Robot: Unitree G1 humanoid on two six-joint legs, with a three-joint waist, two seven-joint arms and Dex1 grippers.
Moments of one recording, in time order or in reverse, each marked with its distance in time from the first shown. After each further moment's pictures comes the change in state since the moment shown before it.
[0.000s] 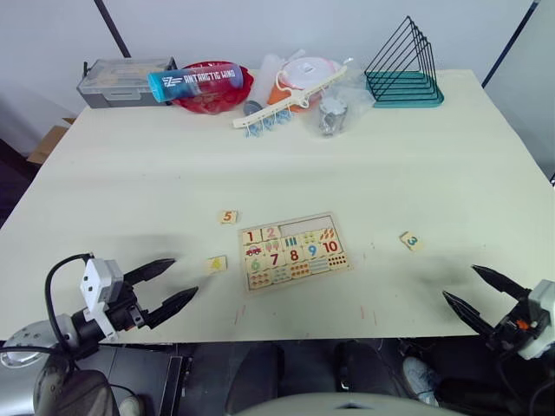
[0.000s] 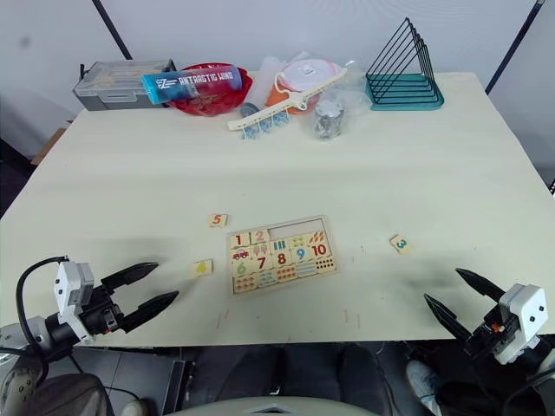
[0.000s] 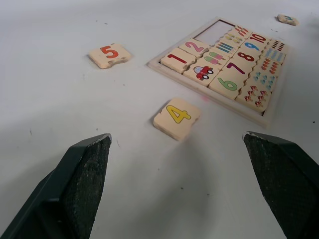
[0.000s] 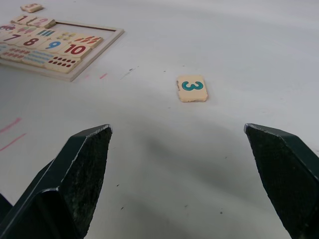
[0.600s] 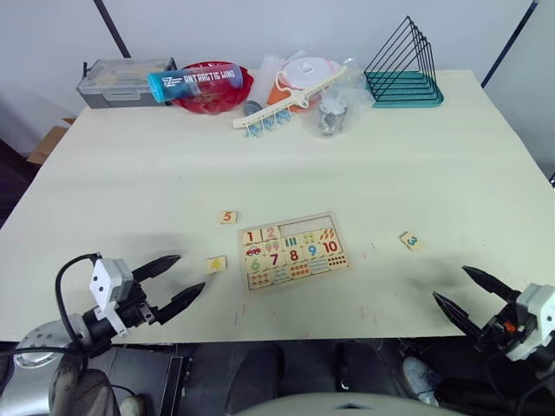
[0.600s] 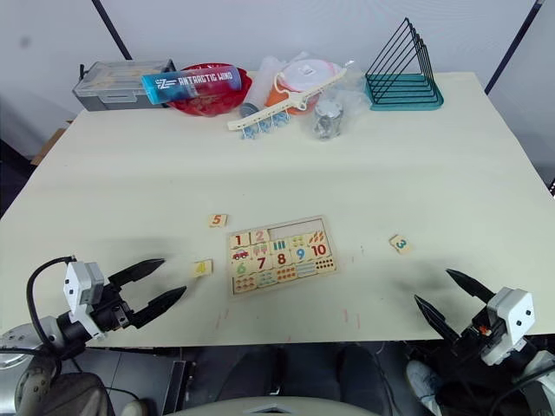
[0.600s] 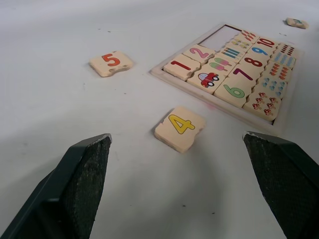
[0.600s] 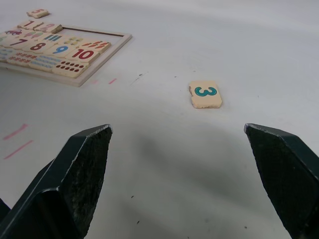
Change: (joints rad) left arm -0.011 -0.063 -0.032 -0.010 0.045 -0.036 0.040; right arm 0.001 0.037 0.069 -0.007 -0.028 -0.060 -0.046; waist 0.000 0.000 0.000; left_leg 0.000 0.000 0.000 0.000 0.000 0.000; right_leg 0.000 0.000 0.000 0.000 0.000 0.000
